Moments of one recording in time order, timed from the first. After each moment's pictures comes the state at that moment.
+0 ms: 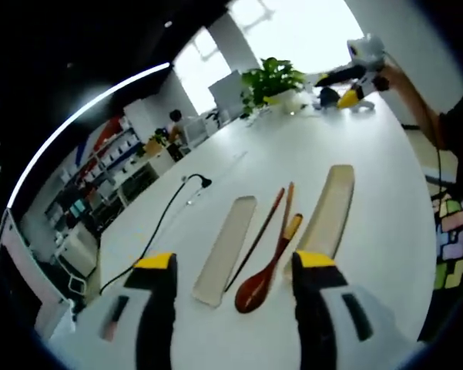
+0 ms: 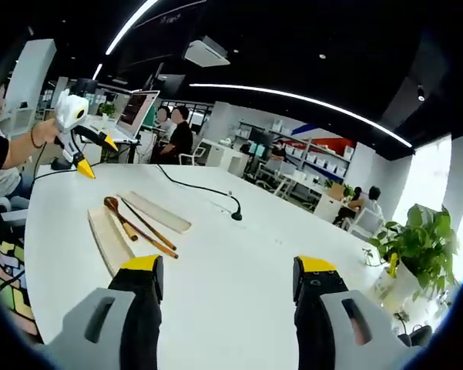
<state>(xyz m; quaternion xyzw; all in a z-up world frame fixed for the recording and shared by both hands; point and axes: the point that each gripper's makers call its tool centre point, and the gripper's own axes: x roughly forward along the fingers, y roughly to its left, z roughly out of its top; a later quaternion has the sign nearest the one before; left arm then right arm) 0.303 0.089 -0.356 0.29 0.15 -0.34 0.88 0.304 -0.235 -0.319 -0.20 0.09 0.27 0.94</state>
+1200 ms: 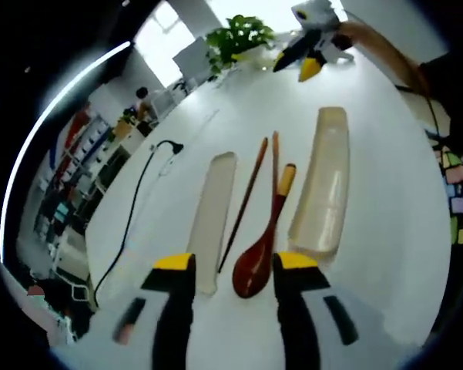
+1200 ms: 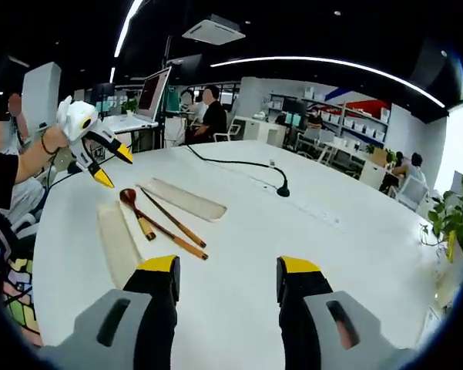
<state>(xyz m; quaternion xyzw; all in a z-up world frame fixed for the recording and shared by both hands) 0.326 0.096 -0.416 0.38 0.24 -0.38 0.81 0.346 -0.171 -0.383 -0.15 0.19 0.36 0.90</state>
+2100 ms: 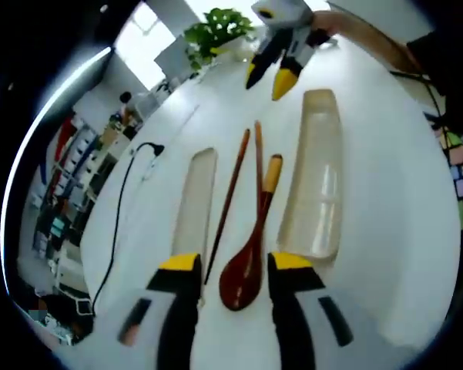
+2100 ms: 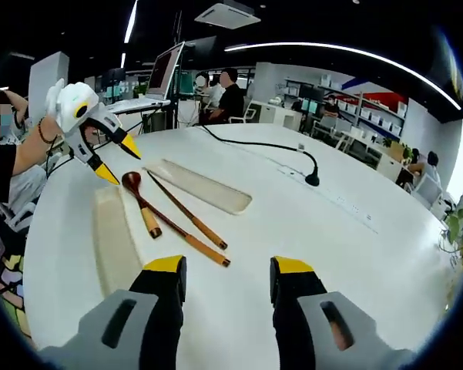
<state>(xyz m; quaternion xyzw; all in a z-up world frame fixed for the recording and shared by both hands) 0.324 0.081 -0.437 0.41 0.24 -0.40 0.78 0.355 -0.126 -0.427 -0.17 0.23 0.40 0.87</state>
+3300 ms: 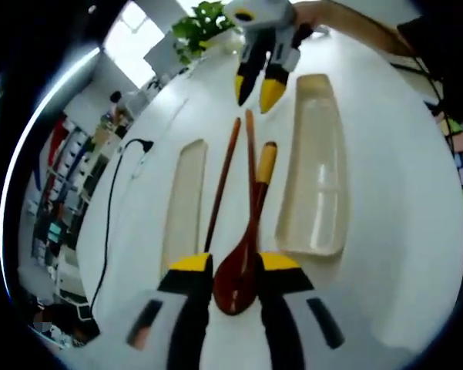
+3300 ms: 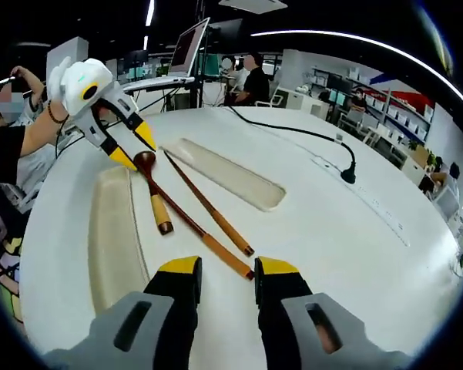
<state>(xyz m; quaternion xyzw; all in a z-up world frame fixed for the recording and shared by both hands) 0.330 0.079 -0.455 0.43 0.25 -0.41 0.76 0.359 -0.094 -0.458 -0.22 0.27 0.45 0.82</state>
